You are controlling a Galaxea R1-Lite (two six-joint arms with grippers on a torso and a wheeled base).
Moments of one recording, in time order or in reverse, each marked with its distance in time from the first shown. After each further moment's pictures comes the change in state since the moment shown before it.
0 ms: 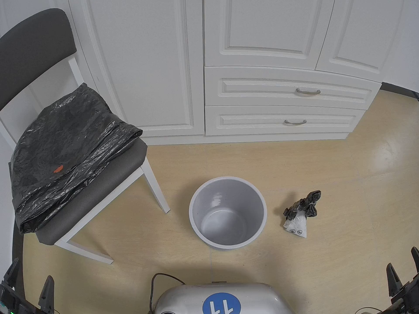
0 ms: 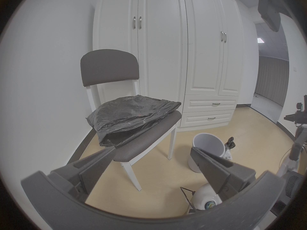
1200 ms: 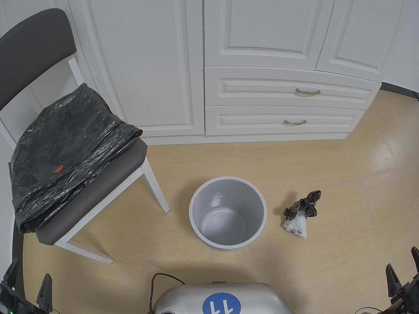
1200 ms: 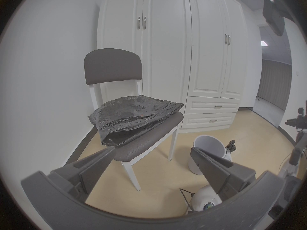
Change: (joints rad) left arm 0.000 0.000 0.000 -0.004 0.021 -0.037; right arm 0.000 0.000 0.000 0.000 0.004 -0.017
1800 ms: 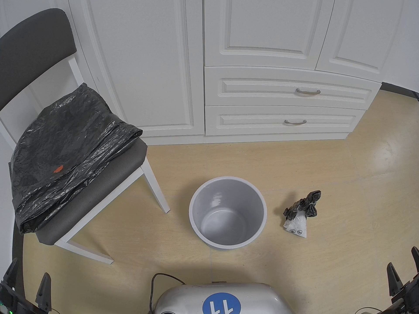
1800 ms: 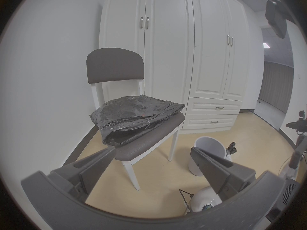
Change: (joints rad) left arm 0.000 0.000 0.000 0.000 0.009 -0.016; right arm -0.001 0.000 0.000 -0.004 -0.004 0.024
